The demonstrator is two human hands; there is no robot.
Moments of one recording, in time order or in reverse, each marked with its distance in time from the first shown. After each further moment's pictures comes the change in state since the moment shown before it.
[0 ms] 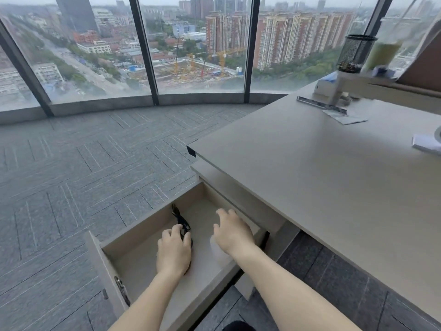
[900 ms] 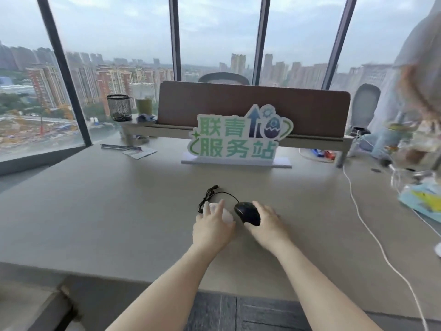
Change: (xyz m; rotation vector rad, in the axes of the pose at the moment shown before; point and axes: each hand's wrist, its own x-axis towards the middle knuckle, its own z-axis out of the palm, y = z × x) left_hand -0.328 0.411 0.164 0.138 -0.437 0.907; right_hand -0.317 0.382 -0.250 0.142 0.593 0.681
